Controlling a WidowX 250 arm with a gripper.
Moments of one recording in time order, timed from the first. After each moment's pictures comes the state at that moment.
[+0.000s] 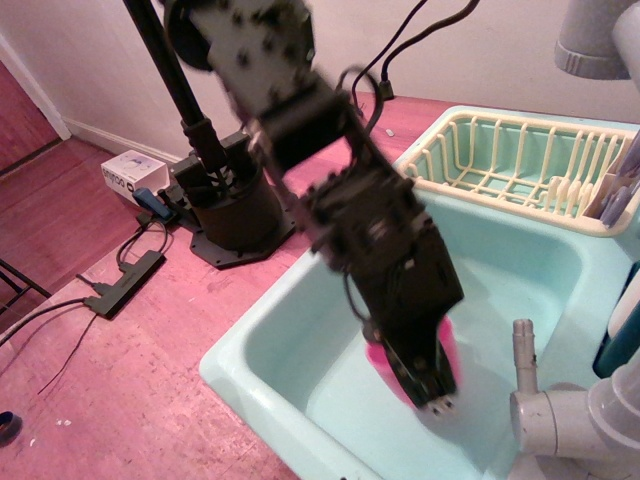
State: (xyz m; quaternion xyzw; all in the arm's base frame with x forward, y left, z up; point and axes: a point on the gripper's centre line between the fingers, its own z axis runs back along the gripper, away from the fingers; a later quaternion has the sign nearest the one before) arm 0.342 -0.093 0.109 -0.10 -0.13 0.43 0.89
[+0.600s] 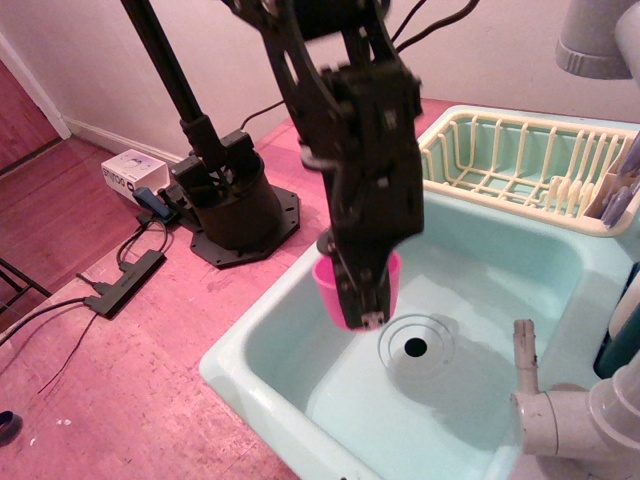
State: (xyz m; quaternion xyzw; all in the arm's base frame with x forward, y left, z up) arm 0.304 -0.087 0.129 -0.09 -0.01 0.39 0.92
